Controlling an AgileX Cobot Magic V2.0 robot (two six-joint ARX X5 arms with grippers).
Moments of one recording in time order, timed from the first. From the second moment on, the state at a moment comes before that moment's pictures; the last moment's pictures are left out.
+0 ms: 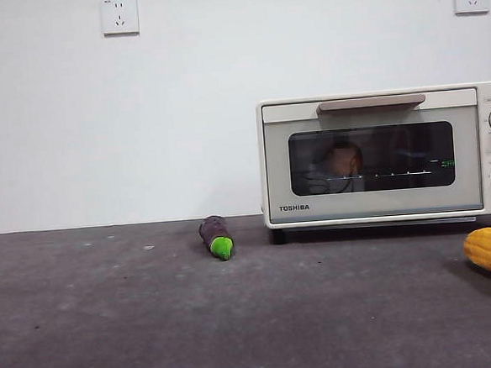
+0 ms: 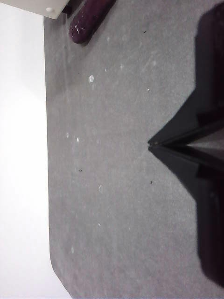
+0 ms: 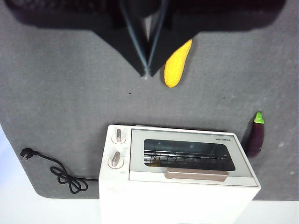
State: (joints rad) left arm 0.05 0.01 0.02 -0.18 0.01 -0.01; right arm 0.51 0.55 1.39 -1.35 0.40 0.18
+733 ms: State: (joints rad) left arm 0.05 0.01 0.02 -0.18 0.01 -0.01; right arm 0.50 0.55 1.39 -1.35 0.45 0.16
